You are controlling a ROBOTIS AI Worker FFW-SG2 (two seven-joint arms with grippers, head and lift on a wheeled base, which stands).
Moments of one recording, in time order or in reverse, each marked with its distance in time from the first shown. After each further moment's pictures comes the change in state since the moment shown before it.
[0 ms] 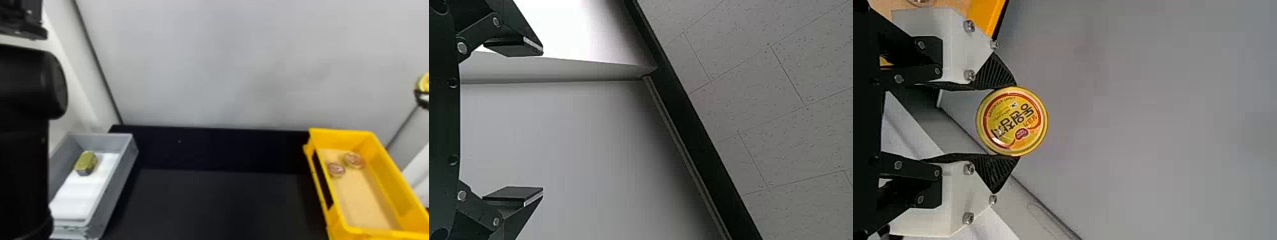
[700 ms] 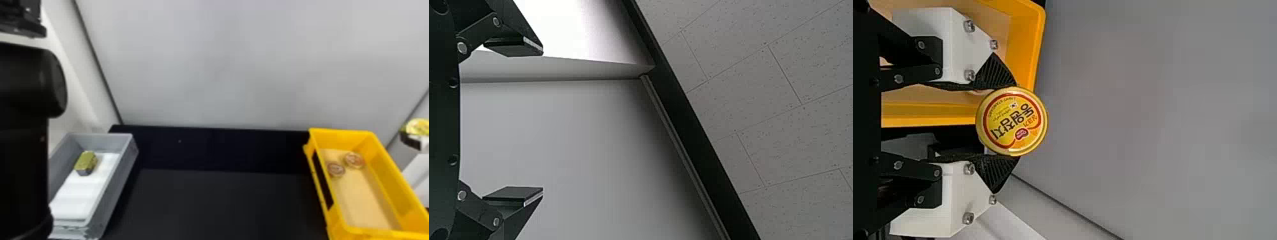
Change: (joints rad) left arm -0.006 0.001 -0.002 -0.001 -0.001 -0.001 -0.006; right arm 0.028 -0.009 -0.153 0.333 -0.358 -0.109 -0.149
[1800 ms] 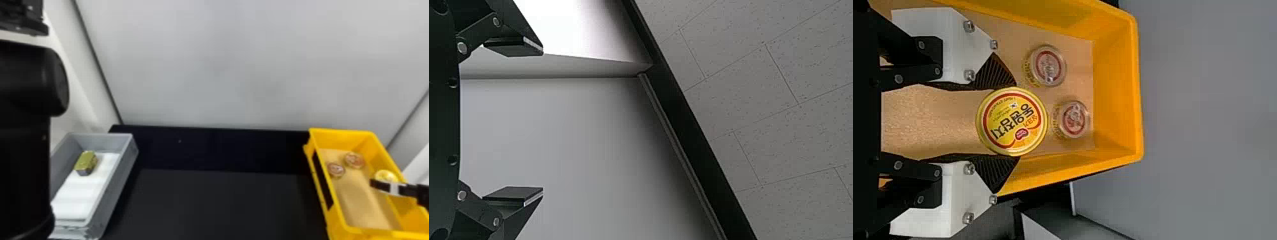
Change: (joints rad) left arm -0.007 -0.003 -0.009 0.003 -0.001 -0.006 -0.001; right arm -0.044 -0.064 0.044 0.478 -0.242 -0.049 -0.078
